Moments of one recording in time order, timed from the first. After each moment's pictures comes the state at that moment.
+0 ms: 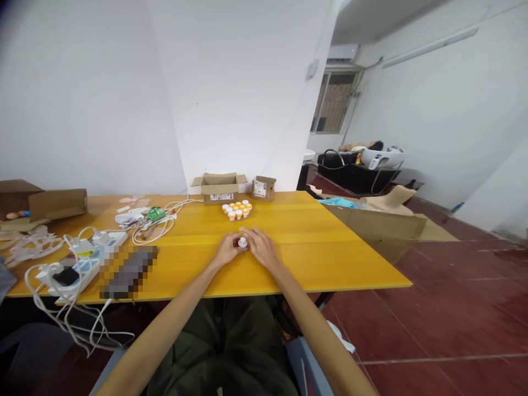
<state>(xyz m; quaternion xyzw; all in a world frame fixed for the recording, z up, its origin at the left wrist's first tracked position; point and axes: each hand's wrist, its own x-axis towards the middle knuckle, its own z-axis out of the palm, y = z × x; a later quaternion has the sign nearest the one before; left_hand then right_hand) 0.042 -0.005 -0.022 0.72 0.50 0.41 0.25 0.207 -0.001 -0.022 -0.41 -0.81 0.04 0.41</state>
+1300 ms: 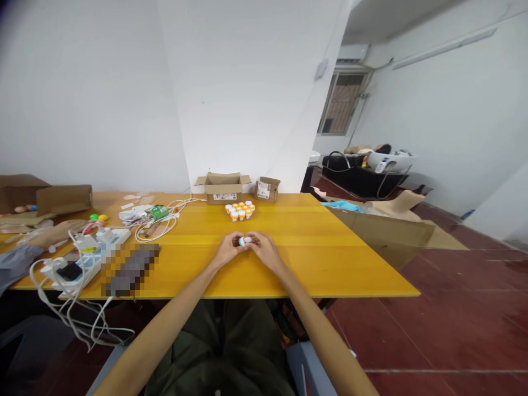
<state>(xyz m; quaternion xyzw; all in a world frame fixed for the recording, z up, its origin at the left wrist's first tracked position) 0.041 -0.004 -0.023 0.65 0.45 0.48 0.38 0.214 0.002 -0.022 -0.38 -0.76 0.26 0.45</state>
